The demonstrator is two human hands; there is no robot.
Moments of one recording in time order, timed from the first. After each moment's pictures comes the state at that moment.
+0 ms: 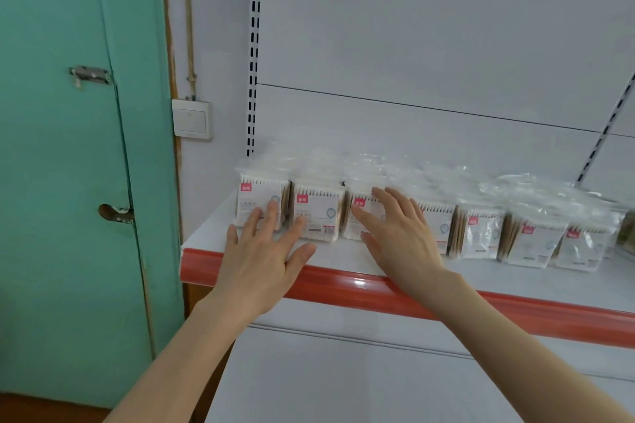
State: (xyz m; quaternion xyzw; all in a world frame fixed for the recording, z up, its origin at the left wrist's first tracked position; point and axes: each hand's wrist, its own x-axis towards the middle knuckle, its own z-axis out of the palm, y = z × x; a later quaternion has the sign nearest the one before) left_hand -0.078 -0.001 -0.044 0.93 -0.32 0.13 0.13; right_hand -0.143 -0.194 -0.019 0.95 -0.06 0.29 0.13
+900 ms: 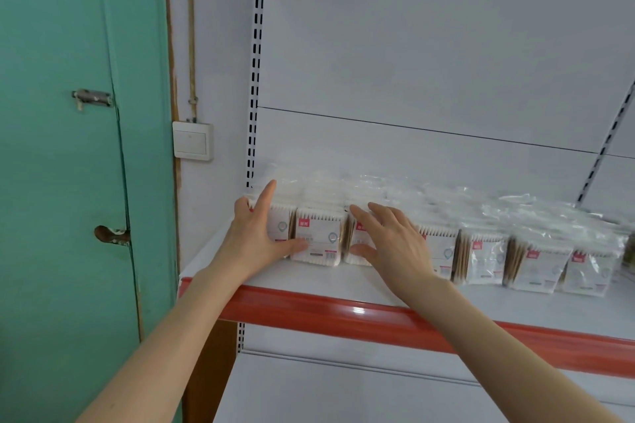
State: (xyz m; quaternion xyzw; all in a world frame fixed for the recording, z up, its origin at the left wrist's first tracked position) left_hand -0.012 -0.010 -0.018 0.87 -0.28 0.10 0.40; right_hand -0.127 -0.188 0.002 0.96 -0.05 0.28 0.02
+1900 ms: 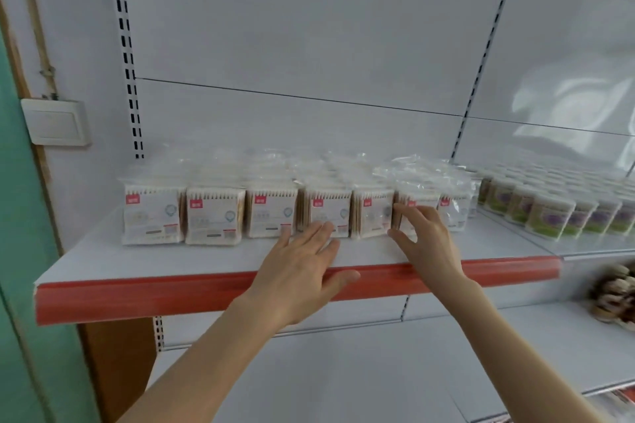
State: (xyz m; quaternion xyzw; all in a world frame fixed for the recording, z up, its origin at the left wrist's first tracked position) left_hand -0.138 -0.117 -0.032 0.83 -0.55 0.09 0.07; right_hand -0.243 -0.304 -0.026 0.89 -0.28 0.35 -0.10
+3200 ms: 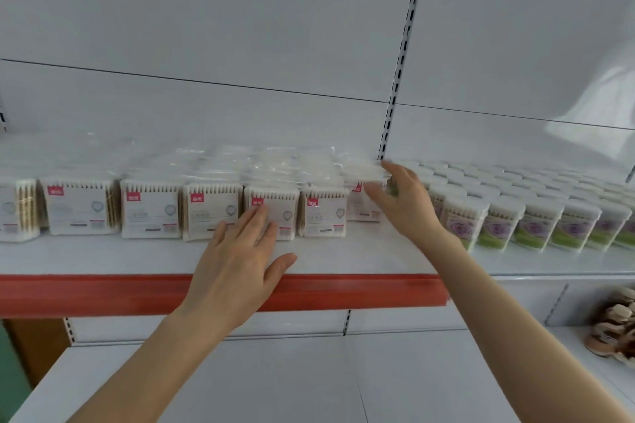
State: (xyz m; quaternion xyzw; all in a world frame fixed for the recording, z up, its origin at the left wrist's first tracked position) left_hand -0.227 -0.288 -0.046 0.87 -0.41 0.24 0.10; right_hand -0.302 -0.527 0.010 0.90 -0.19 0.34 -0.21
